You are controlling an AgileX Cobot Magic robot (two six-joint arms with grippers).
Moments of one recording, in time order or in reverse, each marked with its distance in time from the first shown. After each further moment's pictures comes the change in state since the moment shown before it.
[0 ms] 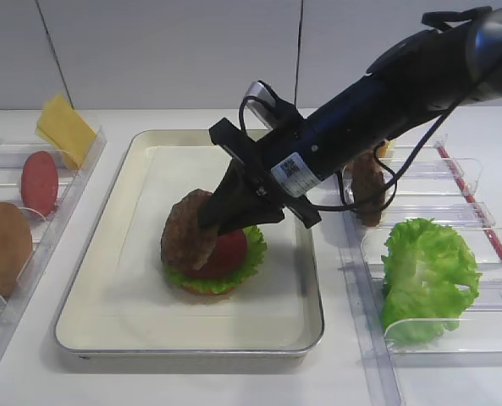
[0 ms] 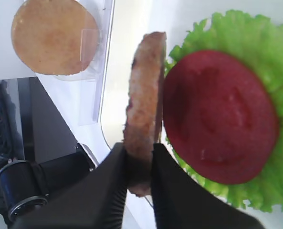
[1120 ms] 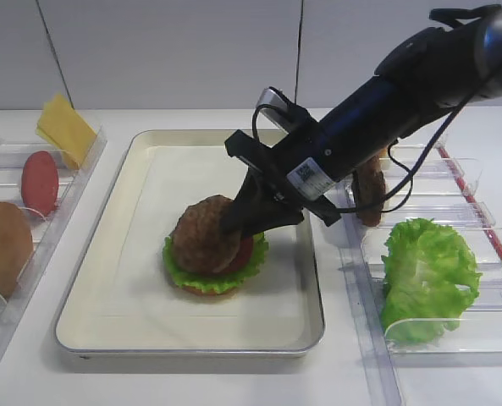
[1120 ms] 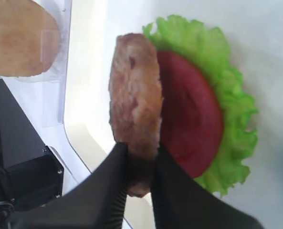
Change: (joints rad) left arm 0.000 0.000 0.000 0.000 0.000 0.000; right arm -0.026 0.000 0.000 -0.109 -0.033 0.024
